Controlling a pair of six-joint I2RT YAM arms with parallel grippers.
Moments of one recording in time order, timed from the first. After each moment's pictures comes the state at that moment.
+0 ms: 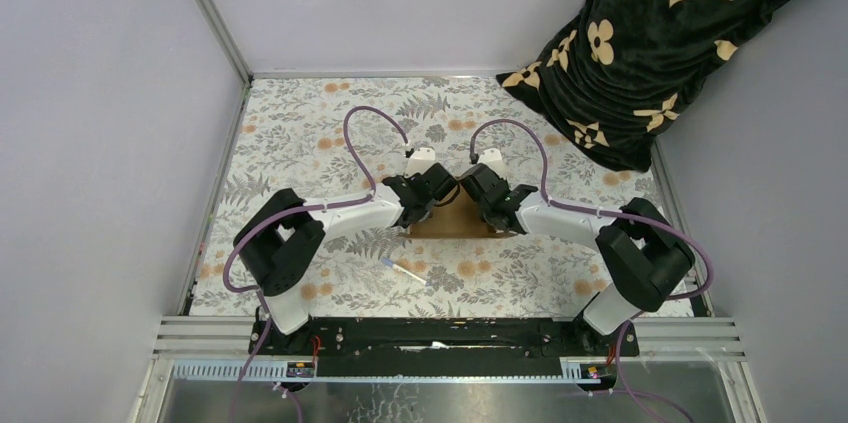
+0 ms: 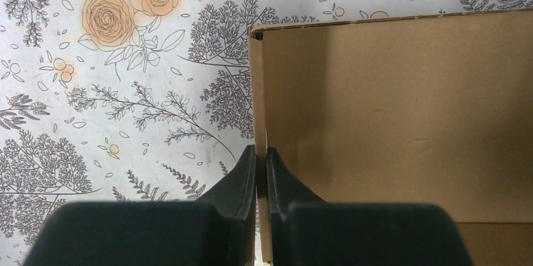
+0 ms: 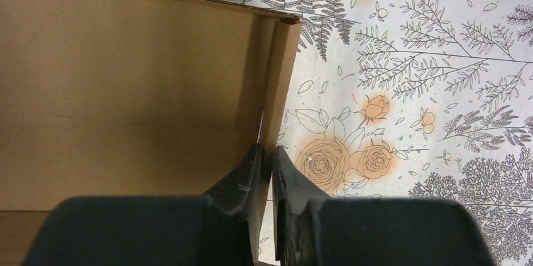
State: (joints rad) left arm -0.85 1.76 1.10 -0.45 -0.55 -0.66; right arm 0.76 1.58 0.85 -0.28 0.51 0.38
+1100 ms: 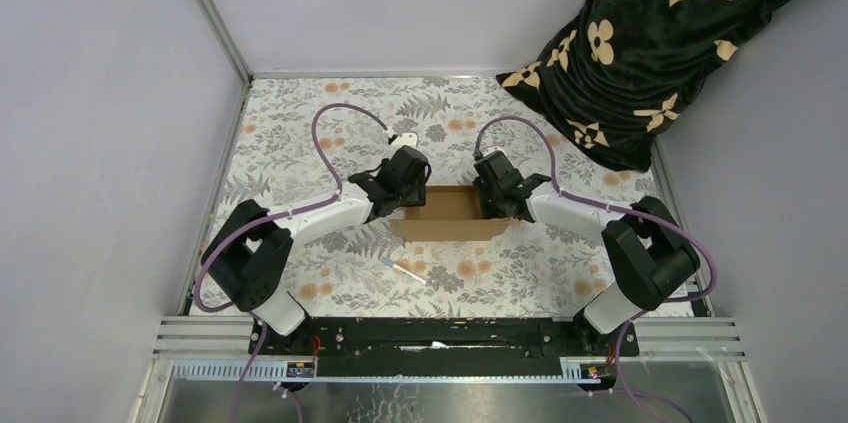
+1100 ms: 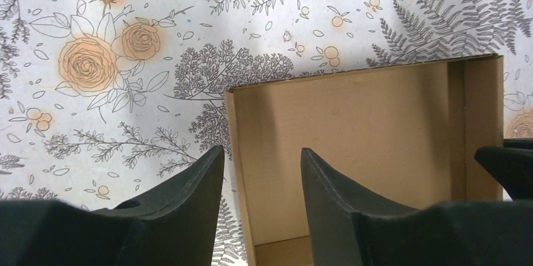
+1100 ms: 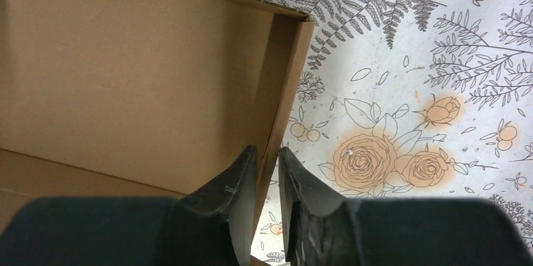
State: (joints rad) left arm -0.72 1.61 0.99 -0.26 -0.32 -0.55; right arm 0.65 1.58 0.88 -0.33 0.17 0.34
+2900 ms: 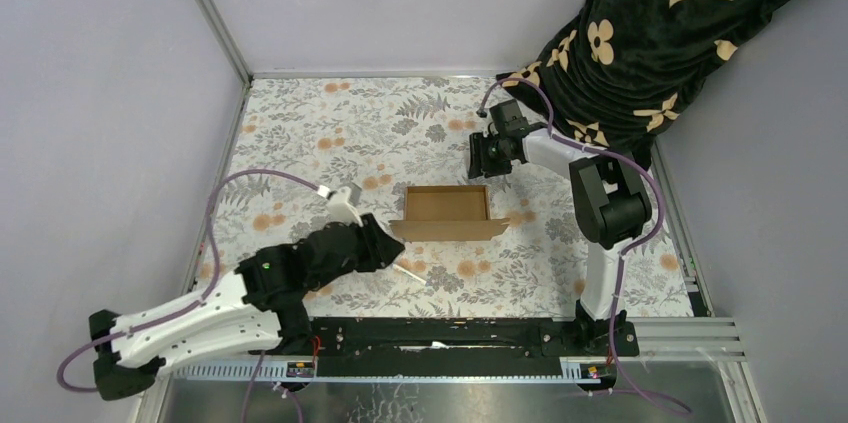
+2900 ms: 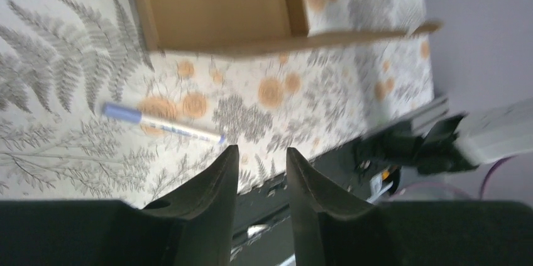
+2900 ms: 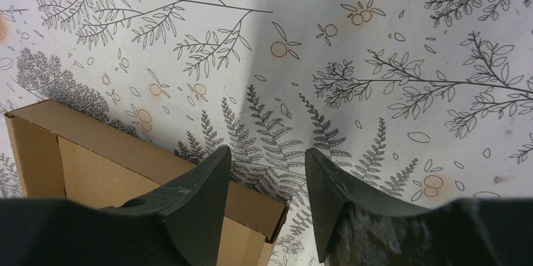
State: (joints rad) left arm -1.09 0.65 0.67 -0.56 -0.34 -0.99; right arm 0.38 1.98 1.33 -0.39 -0.22 0.23
